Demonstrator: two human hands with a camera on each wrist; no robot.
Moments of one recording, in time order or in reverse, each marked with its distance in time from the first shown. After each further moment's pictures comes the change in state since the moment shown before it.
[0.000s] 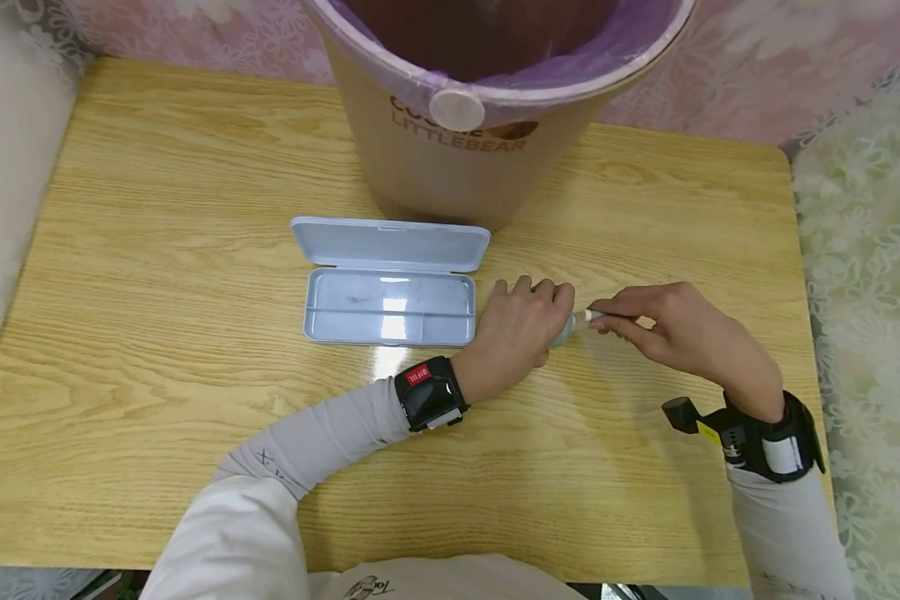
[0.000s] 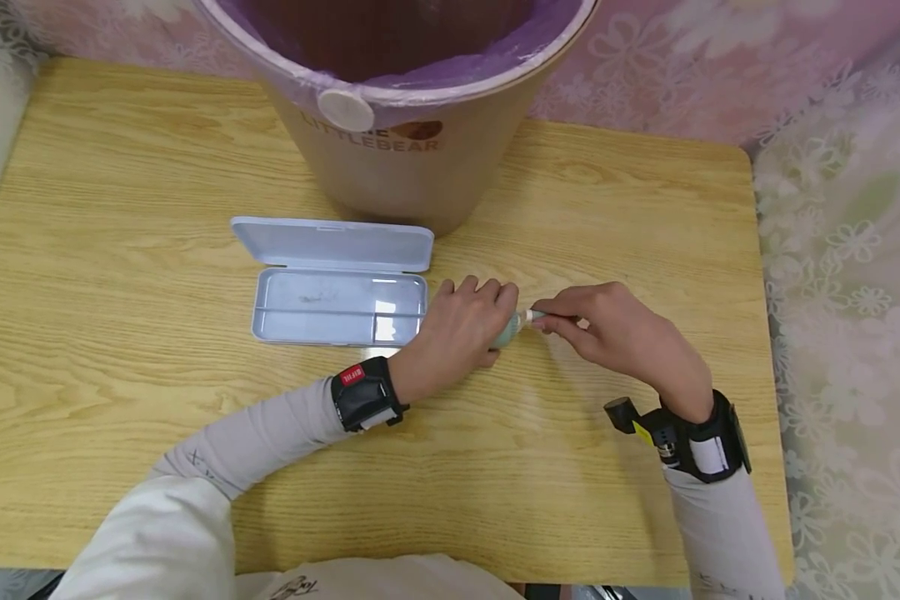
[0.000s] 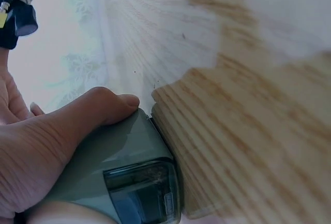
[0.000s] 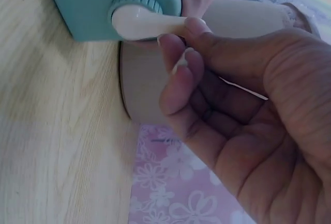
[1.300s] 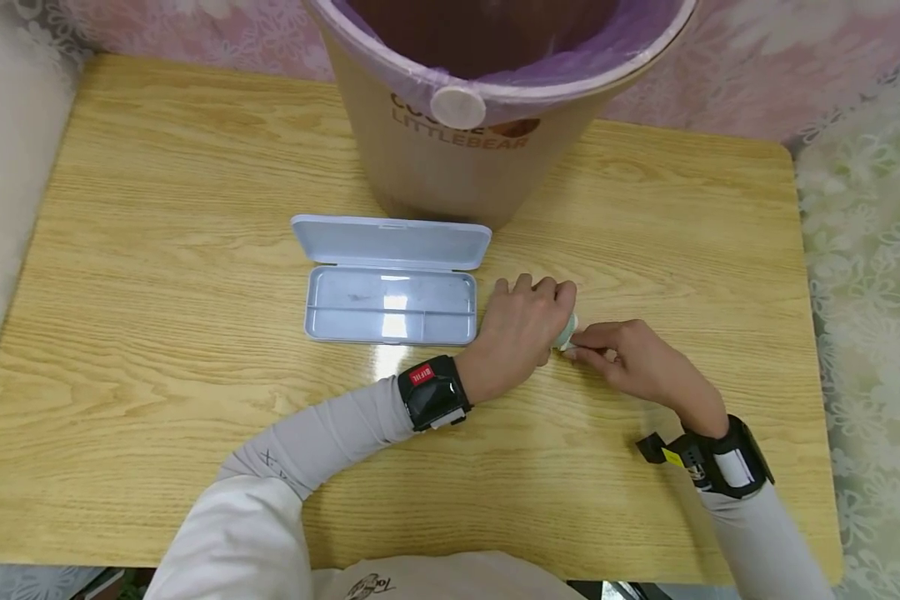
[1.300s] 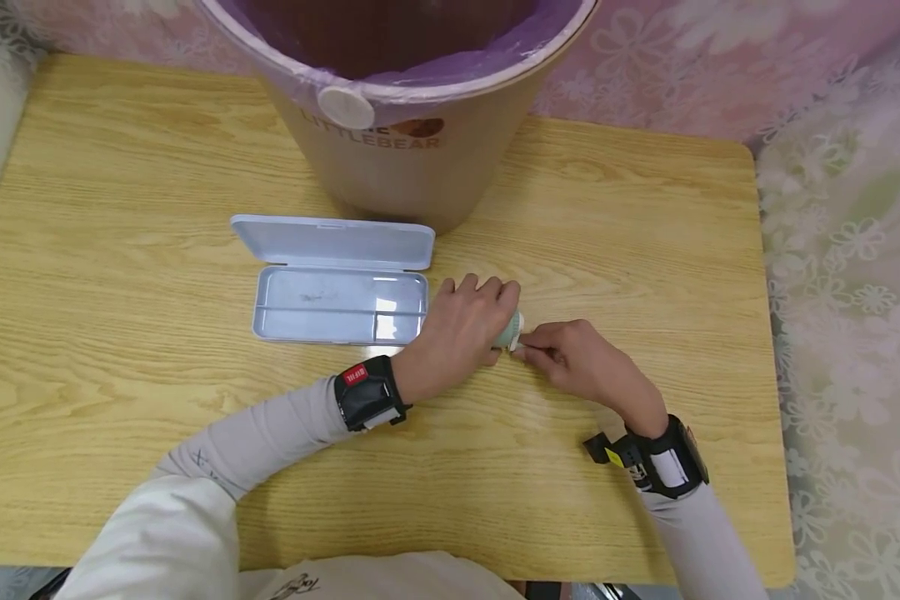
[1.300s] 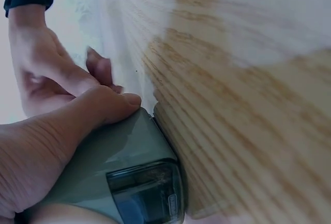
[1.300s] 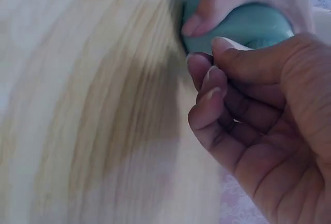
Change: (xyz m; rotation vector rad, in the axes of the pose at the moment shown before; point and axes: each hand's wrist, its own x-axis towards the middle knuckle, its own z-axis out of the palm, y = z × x) left_hand 0.000 0.004 0.000 0.024 0.004 -0.037; right_hand -0.019 0.013 0.066 0.138 -0.021 0.071
